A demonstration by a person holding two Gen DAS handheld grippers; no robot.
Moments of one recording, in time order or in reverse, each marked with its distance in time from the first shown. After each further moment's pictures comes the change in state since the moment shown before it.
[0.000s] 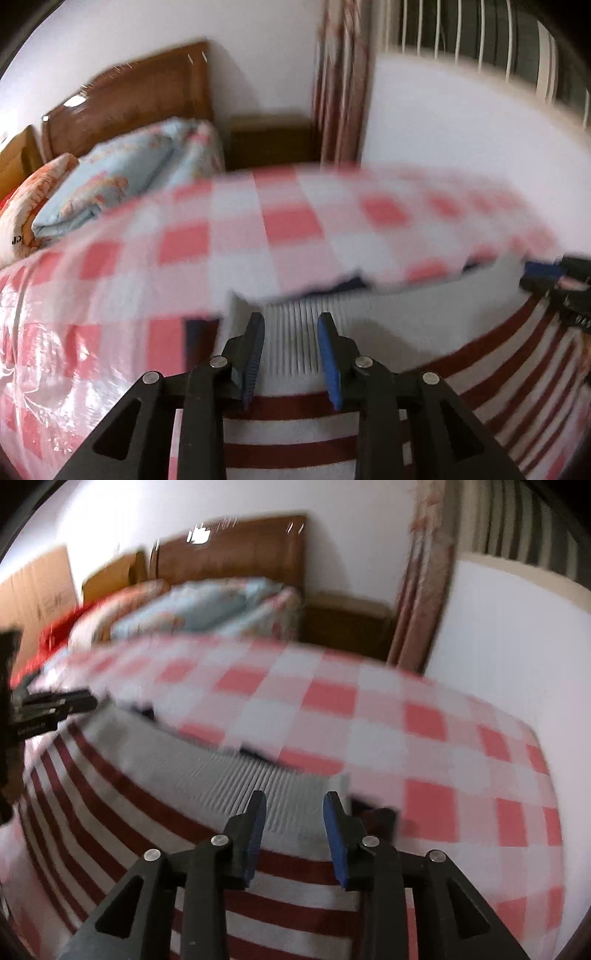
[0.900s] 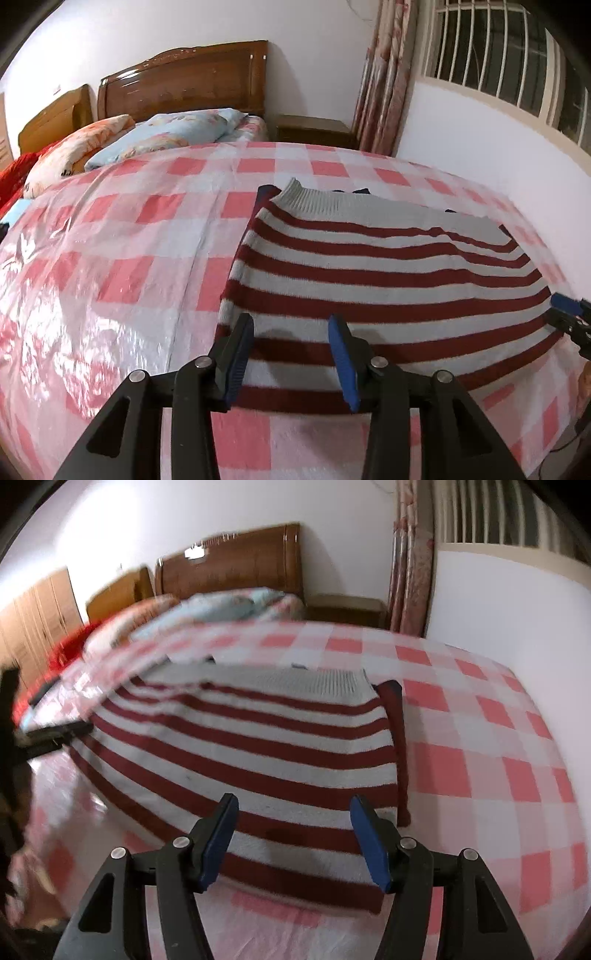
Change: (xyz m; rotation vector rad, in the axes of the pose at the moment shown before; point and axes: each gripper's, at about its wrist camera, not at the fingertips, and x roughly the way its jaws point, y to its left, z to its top) left arm -0.105 0.005 -0.138 -0.232 -0.098 0.060; right arm -0.102 0.033 -0.125 0.129 -0.139 0.092
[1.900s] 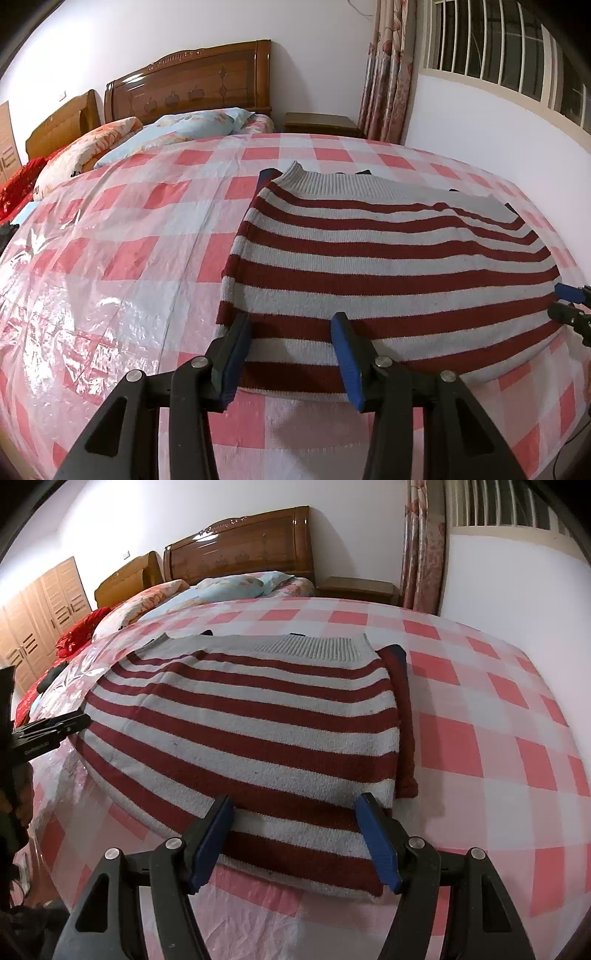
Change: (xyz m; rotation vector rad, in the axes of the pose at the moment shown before) left arm -0.002 -0.011 -0.018 0.040 -0.010 0.053; right arm 0.023 -0.017 -0.008 -0.033 0.087 0.014
